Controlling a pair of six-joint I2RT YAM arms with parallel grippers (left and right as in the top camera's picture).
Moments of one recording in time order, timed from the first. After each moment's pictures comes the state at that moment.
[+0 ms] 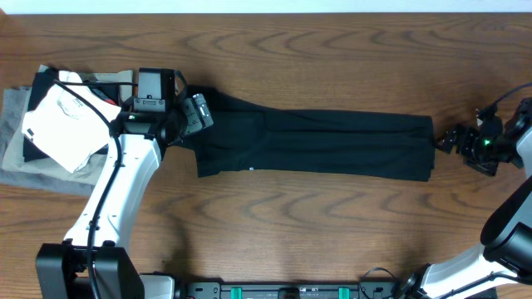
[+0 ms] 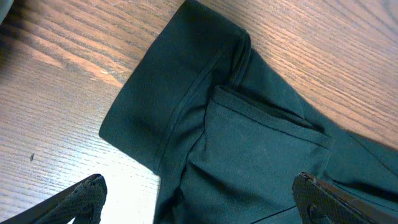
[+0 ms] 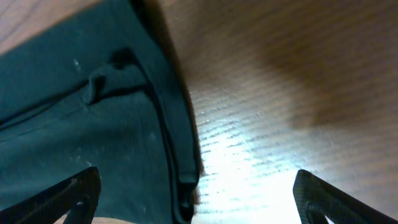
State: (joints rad) left arm -0.07 1.51 1.11 -0.64 0.05 -0.46; right arm -0.57 1.85 1.21 -0.82 -0.38 -0.13
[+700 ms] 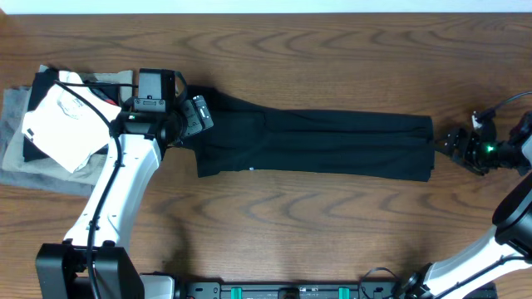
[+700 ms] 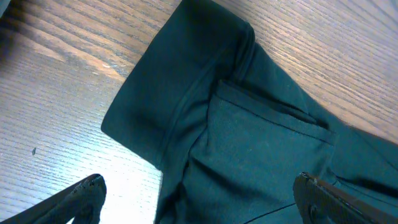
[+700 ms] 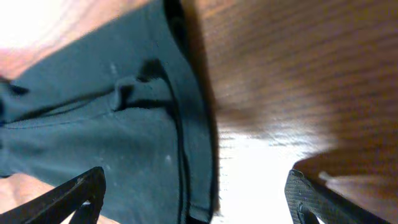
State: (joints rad) left arm -0.07 1.51 1.11 -0.65 0.05 -0.46; right arm -0.65 2.01 1.24 -0.81 -0.65 -0.30
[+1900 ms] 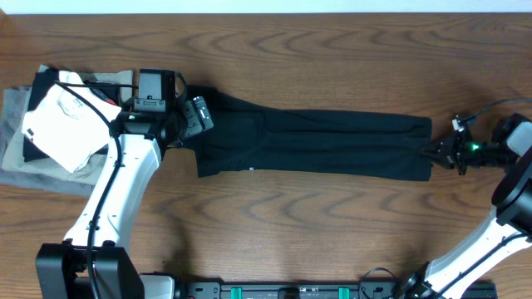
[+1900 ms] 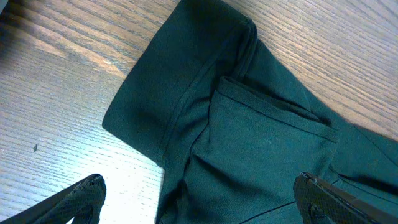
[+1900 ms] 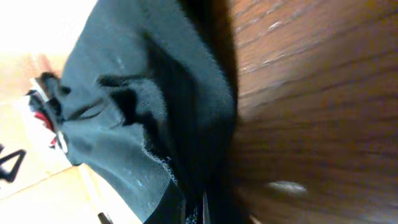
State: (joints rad) left arm -0.07 1.51 1.11 -0.66 0.05 -0.46; right arm -0.60 2.16 1.30 -0.90 -0.76 -0.17
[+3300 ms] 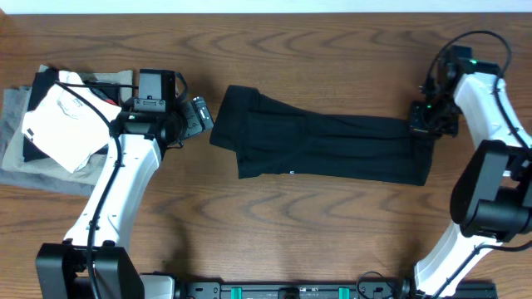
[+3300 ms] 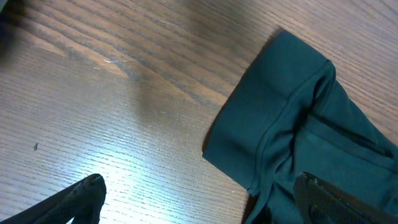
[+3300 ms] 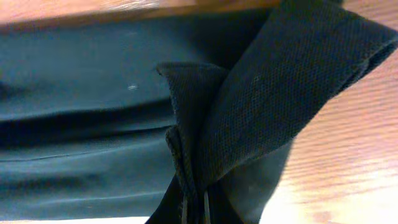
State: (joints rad) left arm -0.07 1.51 1.11 -0.66 0.05 -0.46; right arm -0.14 1.99 1.53 -1.14 -0.03 0.08
